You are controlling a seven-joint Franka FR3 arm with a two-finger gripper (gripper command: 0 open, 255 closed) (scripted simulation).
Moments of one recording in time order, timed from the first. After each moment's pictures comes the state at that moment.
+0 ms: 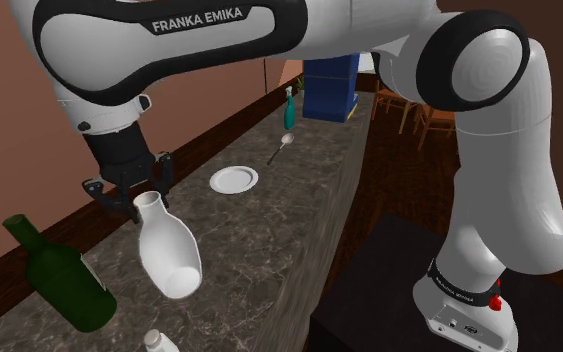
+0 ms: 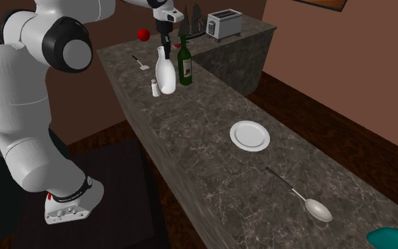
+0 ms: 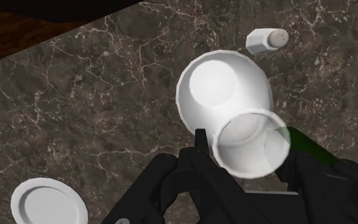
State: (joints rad) arm 0.49 0.42 0.26 -1.29 -0.06 1.64 0.81
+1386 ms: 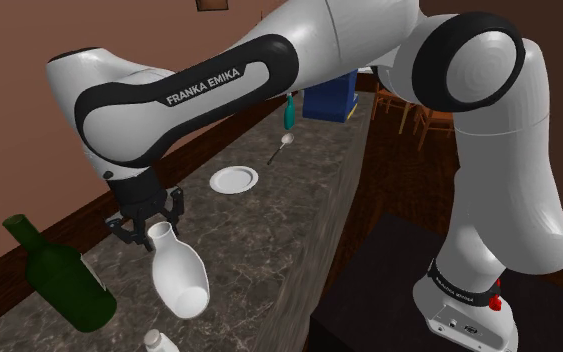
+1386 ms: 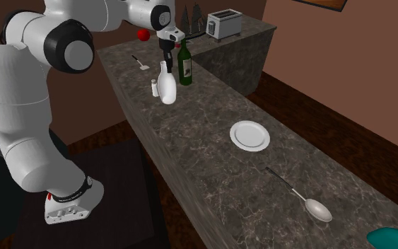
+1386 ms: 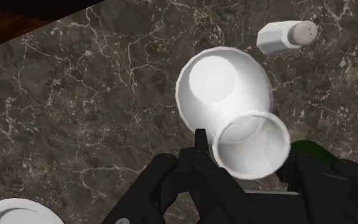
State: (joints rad) arm 0.48 0.43 0.26 -1.48 -0.06 1.84 0.81
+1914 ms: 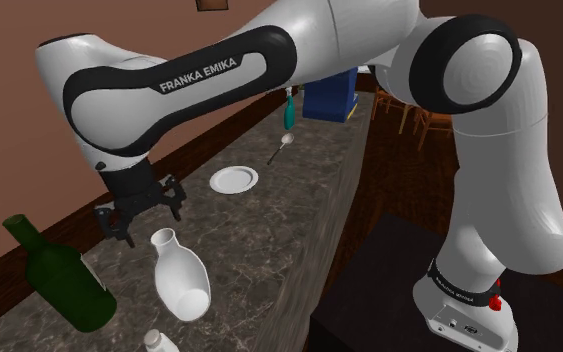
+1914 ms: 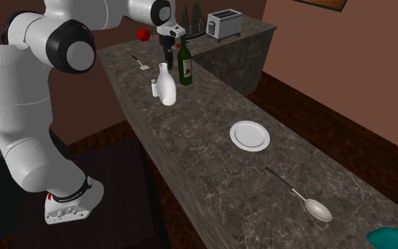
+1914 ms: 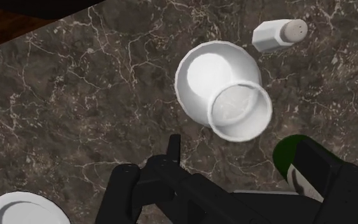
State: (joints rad) arm 0.49 0.44 0.26 -1.42 -0.06 1.79 0.81
